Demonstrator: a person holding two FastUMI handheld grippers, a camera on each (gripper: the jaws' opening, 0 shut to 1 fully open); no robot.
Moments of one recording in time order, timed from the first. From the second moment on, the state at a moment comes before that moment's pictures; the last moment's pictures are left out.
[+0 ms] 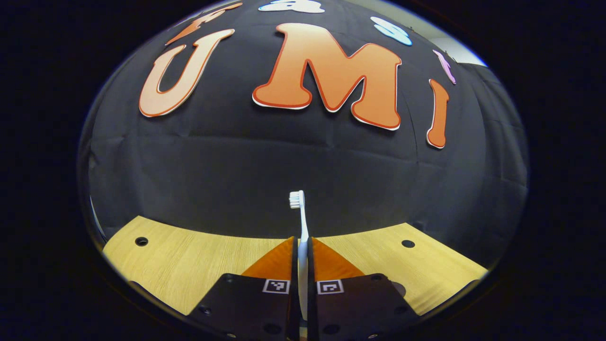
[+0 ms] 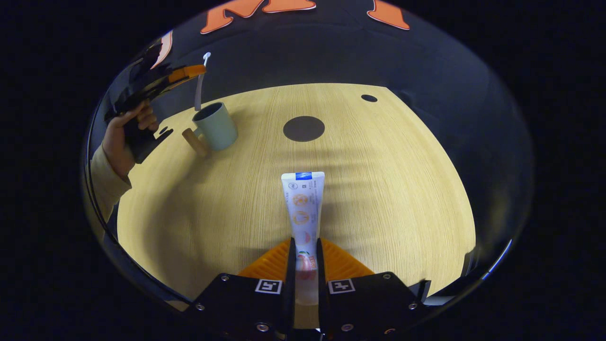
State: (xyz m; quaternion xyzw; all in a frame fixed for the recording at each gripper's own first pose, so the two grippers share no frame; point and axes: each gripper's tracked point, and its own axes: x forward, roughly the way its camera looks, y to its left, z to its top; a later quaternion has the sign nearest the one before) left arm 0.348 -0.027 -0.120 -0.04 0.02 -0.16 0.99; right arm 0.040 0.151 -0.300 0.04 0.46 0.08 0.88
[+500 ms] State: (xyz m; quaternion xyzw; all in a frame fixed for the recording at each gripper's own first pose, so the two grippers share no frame) left arm 0.338 -0.028 -0.119 -0.04 0.03 -0.16 0.99; right arm 0.053 0.156 -0.289 0.03 0.46 0.09 0.89
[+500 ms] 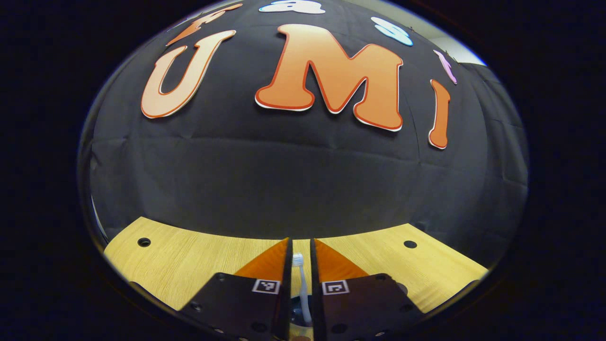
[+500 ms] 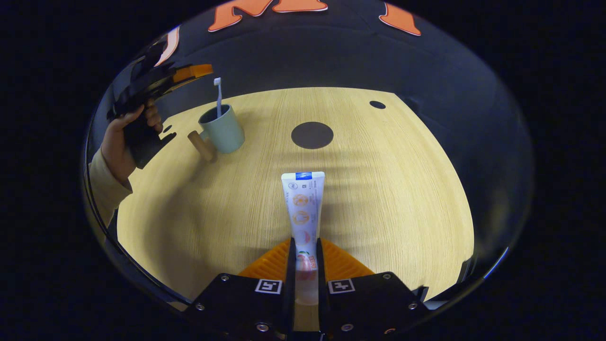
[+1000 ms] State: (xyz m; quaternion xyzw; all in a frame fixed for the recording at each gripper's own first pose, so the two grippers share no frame) left arm 0.295 0.014 -0.095 -0.05 0.03 -0.12 0.99; right arm 0.097 0.179 -0.256 0.03 0.42 0.13 0.90
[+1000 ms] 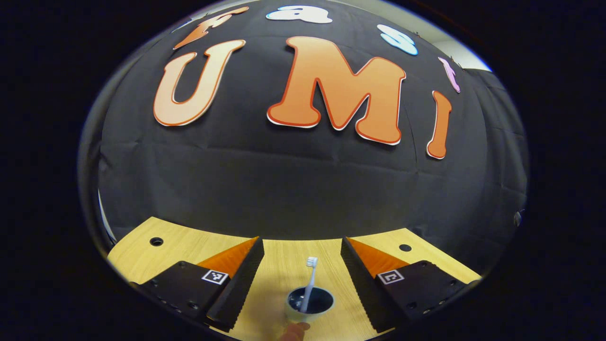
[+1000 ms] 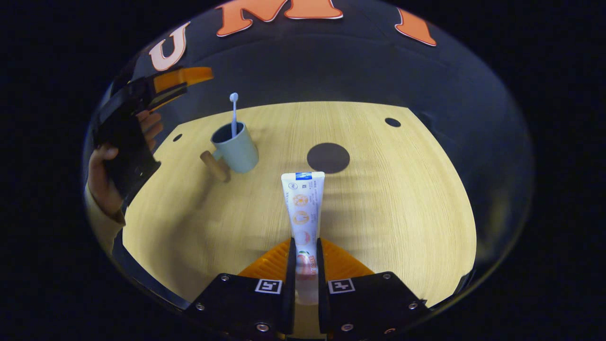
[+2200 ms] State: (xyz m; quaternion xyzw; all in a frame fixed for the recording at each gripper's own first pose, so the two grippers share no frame) left arm 0.235 0.155 -0.133 -0.03 0.08 -0.03 1.00; right arm 0.293 0.332 -0.144 0.15 0.28 0.18 0.93
